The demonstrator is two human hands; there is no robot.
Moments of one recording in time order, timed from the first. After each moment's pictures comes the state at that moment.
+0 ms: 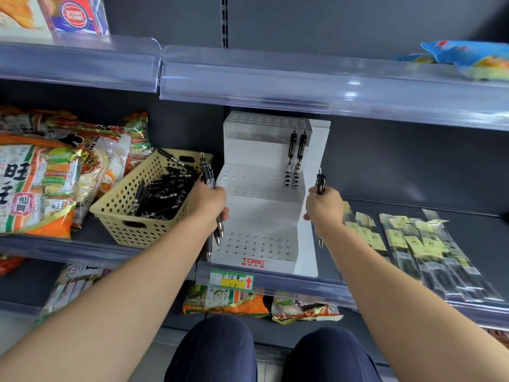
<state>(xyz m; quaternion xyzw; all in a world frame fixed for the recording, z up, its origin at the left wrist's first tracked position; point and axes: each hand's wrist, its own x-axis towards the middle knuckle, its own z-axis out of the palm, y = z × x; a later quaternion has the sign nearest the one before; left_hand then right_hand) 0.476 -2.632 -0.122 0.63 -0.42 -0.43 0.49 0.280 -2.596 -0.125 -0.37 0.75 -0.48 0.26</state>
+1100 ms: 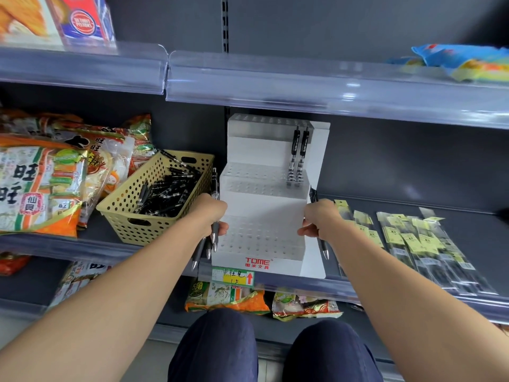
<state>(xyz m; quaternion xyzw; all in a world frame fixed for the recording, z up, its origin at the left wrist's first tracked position) 0.492 -2.623 -0.131 0.66 -0.47 -0.48 0.32 0.272 -2.595 -0.130 -0.35 0.79 -0.32 0.39</state>
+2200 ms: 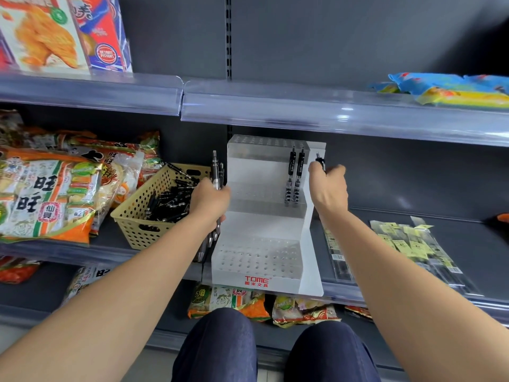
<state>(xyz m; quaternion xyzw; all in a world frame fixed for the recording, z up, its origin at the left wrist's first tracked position) 0.492 -2.594 -0.084 0.63 -0.51 -0.38 0.45 0.298 -2.546 -0.051 -0.40 0.71 -0.54 0.21</state>
